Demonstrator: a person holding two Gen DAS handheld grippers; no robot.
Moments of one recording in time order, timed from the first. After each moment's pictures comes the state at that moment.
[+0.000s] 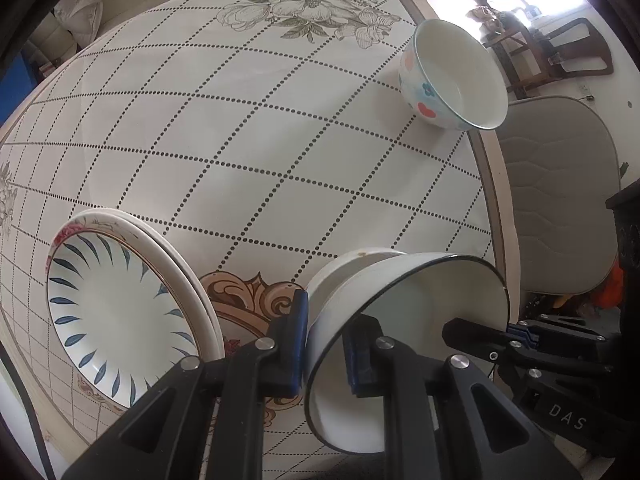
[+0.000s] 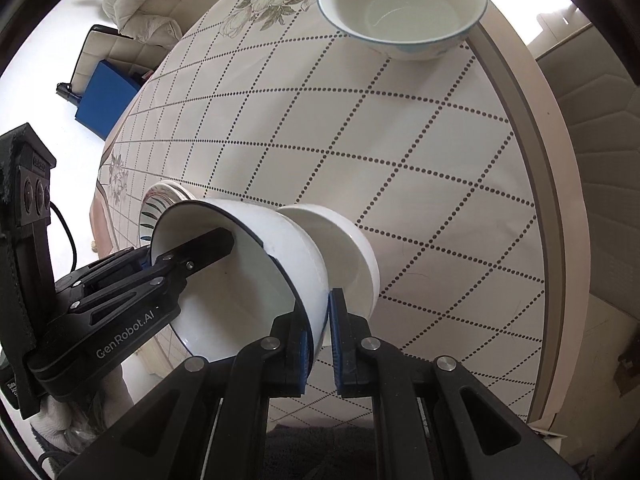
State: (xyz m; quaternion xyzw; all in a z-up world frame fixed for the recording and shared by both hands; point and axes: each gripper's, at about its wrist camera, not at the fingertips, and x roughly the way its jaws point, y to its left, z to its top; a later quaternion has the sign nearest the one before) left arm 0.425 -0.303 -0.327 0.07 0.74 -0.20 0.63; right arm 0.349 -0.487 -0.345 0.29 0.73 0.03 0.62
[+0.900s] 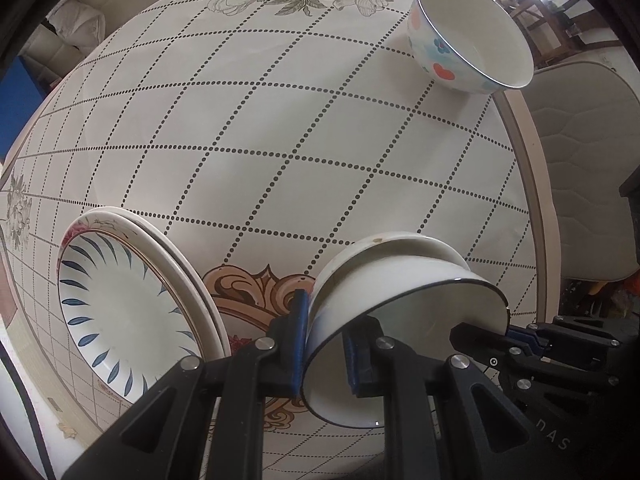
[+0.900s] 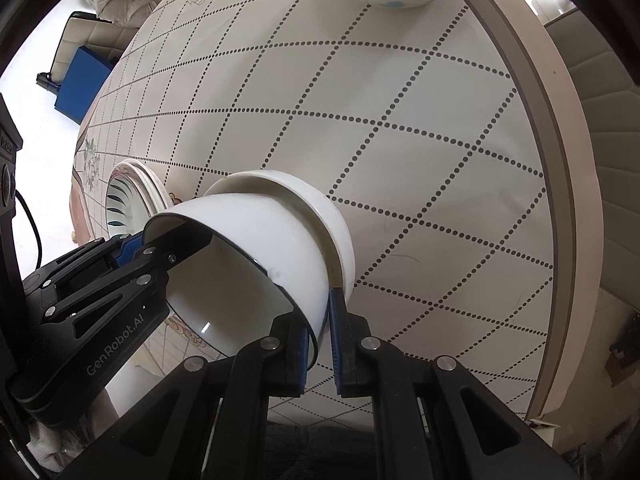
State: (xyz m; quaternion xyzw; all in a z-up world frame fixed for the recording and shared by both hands) left arm 0.403 -0.336 -0.350 0.15 0.74 -0.17 0.64; right arm 0.341 -0.472 -0.387 0.28 0.76 0.02 0.59
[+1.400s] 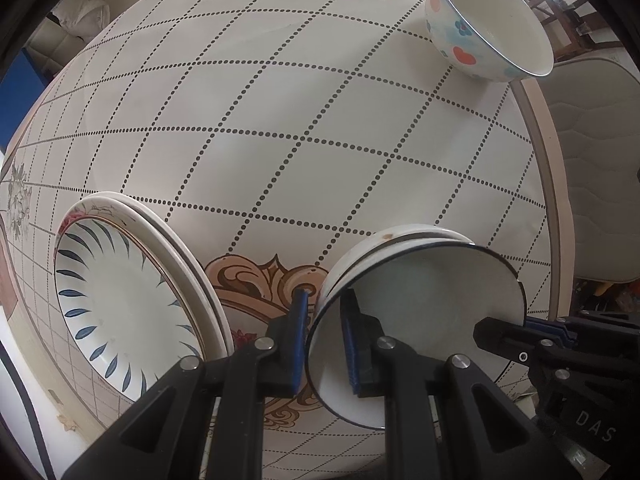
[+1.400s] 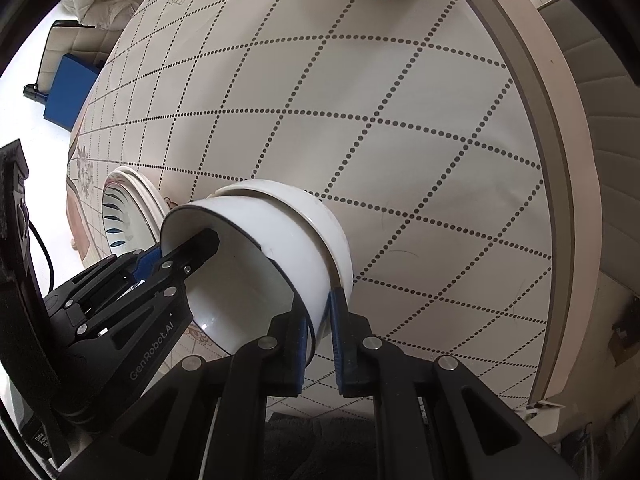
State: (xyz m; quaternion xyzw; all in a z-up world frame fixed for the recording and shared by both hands) left arm 0.397 -0.331 -0.371 0.15 0.75 -0.16 0.63; right arm 0.351 -0.474 -0.391 0.29 0.78 0.01 0.56
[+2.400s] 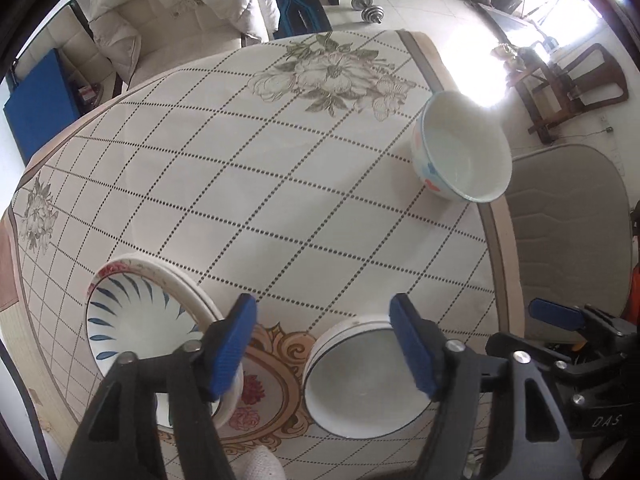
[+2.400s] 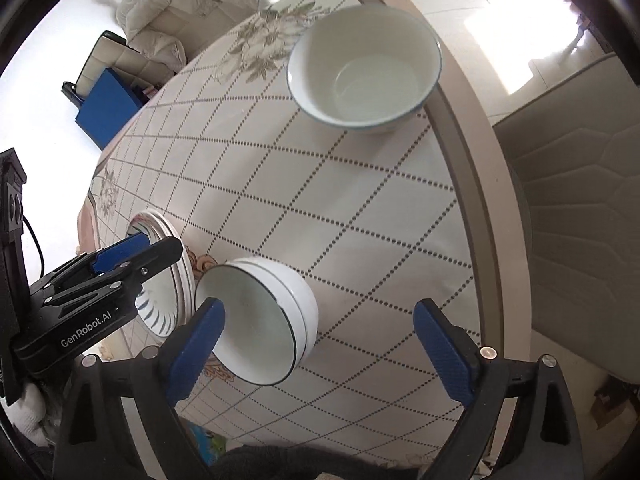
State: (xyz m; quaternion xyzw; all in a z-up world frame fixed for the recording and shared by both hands) left arm 0.452 -0.320 -0.291 0.08 0.68 -0.16 0.71; right arm 0.366 -0.536 -0.324 0.25 0.69 0.03 0.68
